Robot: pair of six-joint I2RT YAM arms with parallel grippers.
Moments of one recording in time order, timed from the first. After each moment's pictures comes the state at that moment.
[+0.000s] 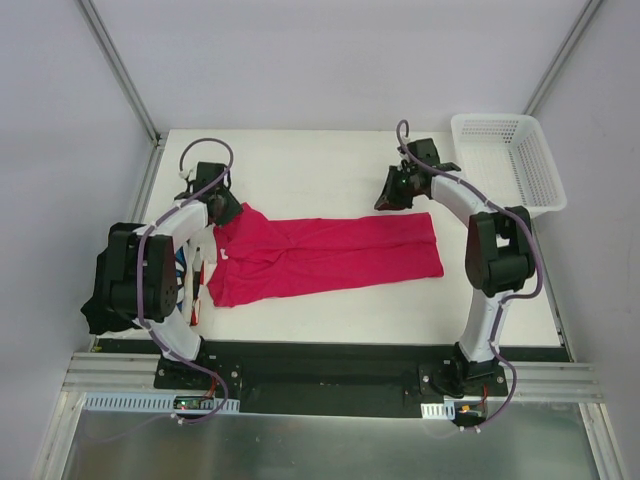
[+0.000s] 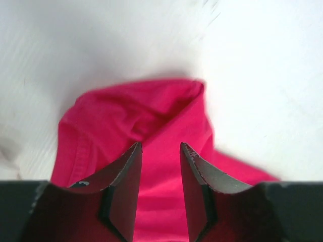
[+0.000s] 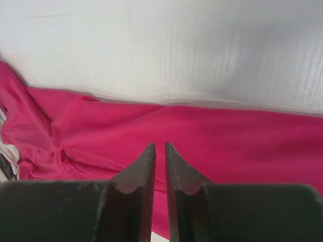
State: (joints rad) left arm -0.10 1.65 1.03 -0.30 -0.07 -0.77; right arm 0.27 1.96 1.50 -0.52 -0.34 0.45
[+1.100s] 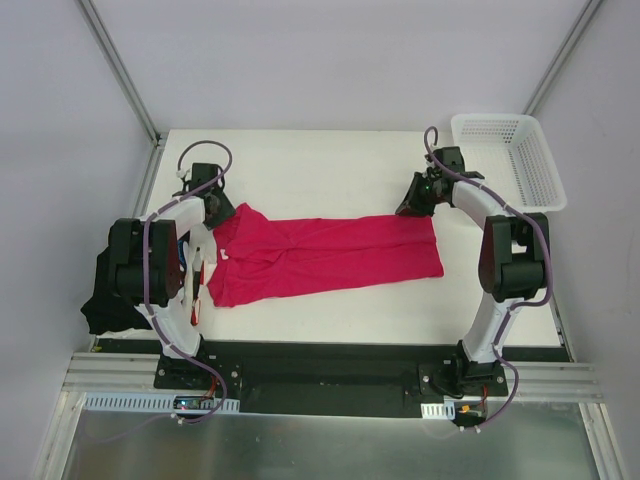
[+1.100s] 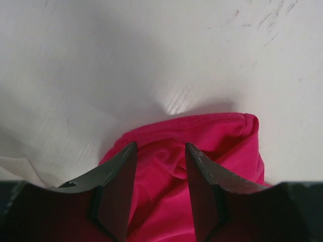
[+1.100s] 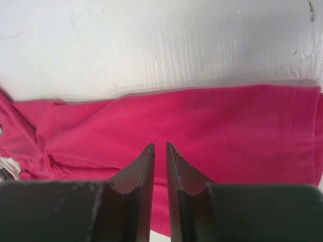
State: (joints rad) left arm -0.03 1.78 1.10 -0.27 -0.13 -0.61; right arm 0.13 1.89 1.36 -0.50 -0.35 0.46
